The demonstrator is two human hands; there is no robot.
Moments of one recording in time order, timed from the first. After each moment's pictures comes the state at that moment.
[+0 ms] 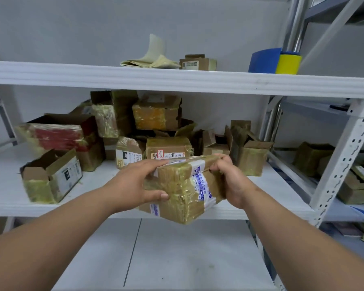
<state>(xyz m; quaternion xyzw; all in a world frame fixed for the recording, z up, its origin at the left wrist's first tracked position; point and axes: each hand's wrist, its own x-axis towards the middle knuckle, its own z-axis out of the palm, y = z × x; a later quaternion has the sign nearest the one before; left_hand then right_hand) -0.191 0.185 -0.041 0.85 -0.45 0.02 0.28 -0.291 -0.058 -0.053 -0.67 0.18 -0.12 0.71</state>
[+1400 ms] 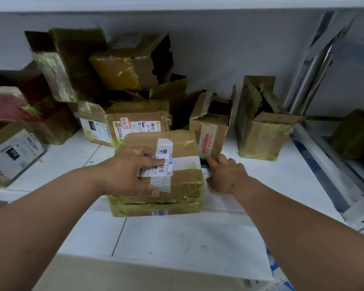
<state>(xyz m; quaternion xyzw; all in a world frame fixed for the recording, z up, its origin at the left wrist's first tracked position) -0.114 0.041 -0.089 0.92 -0.38 -0.13 0.06 -0.177 -0.227 -0.170 -0.99 0.14 0.06 0.03</state>
